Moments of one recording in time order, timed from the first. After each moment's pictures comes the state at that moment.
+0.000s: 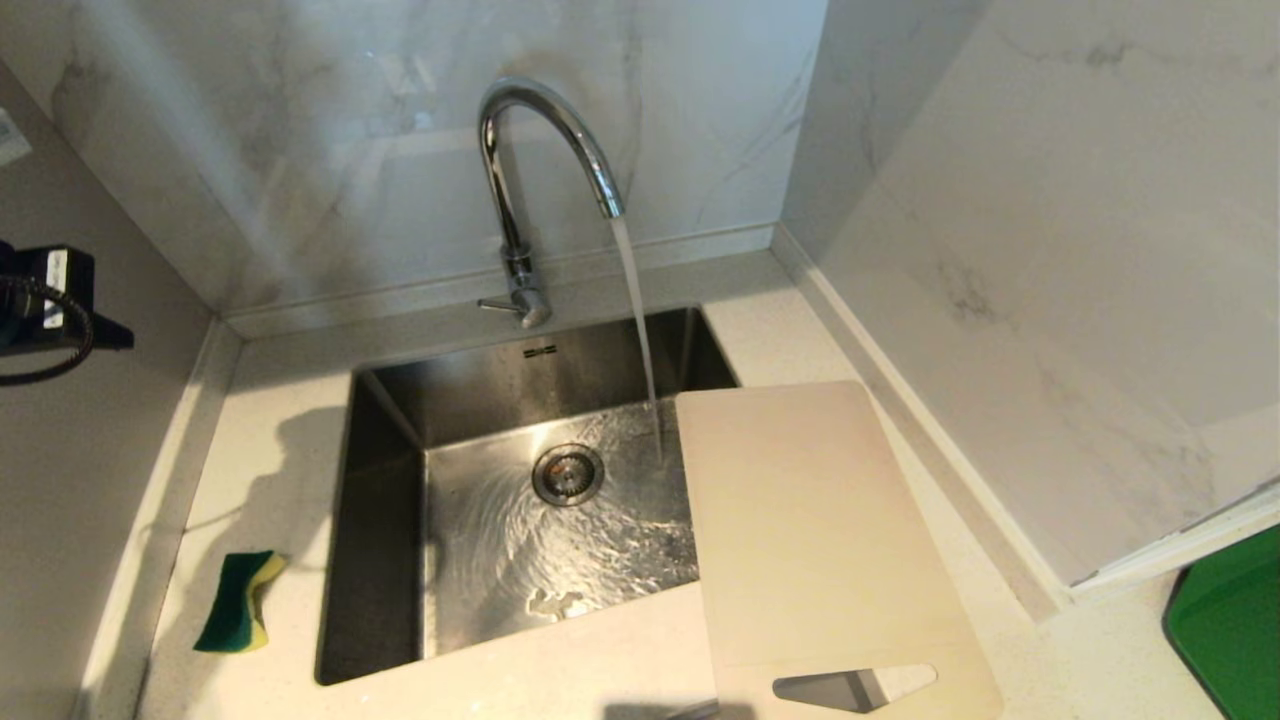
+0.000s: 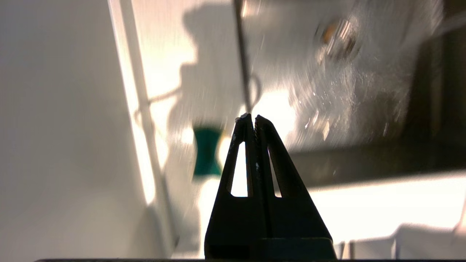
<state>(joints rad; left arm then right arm) -0.14 1.44 -1.60 0.80 0.19 -0.23 0.00 0.00 0.00 0.00 0.00 0.01</state>
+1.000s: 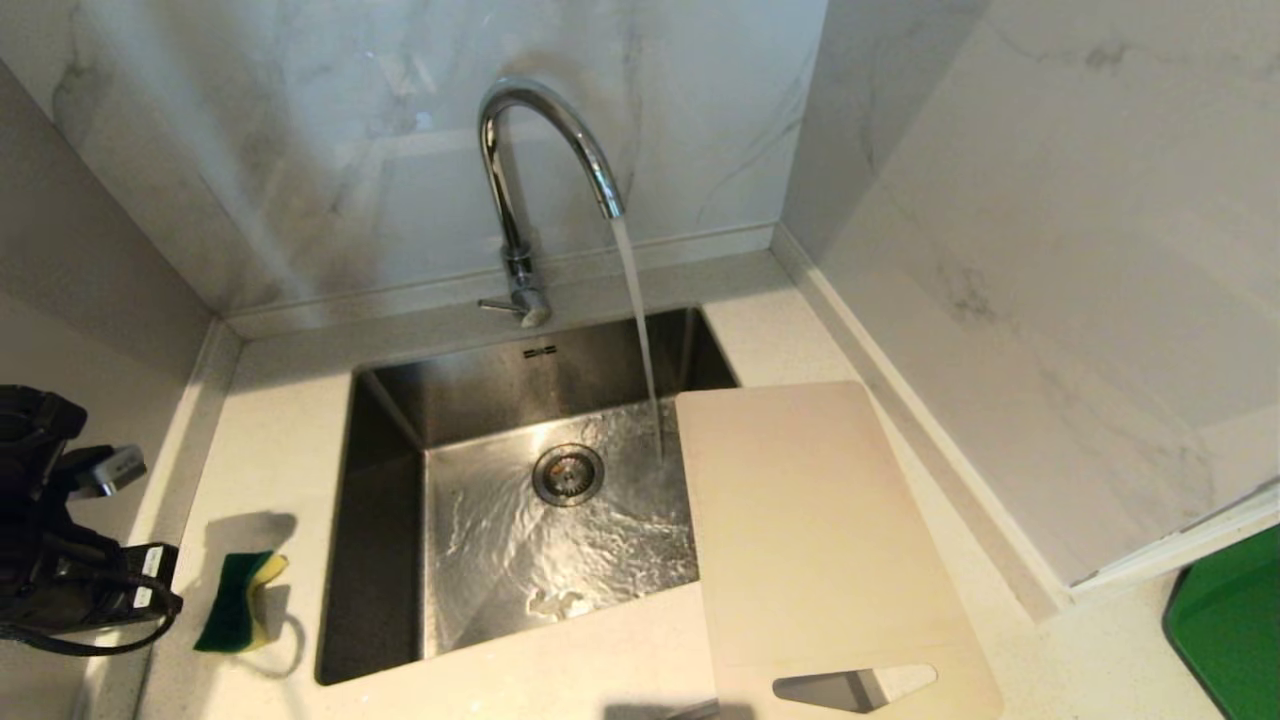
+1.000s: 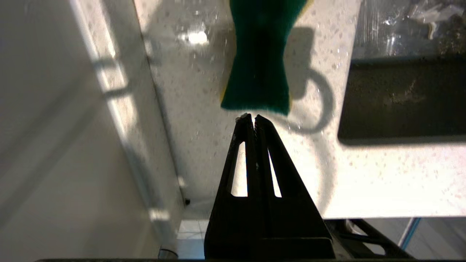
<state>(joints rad) 0.09 1.52 -0.83 0.32 0.02 -0.13 0.00 0.00 0.00 0.00 0.00 0.01</state>
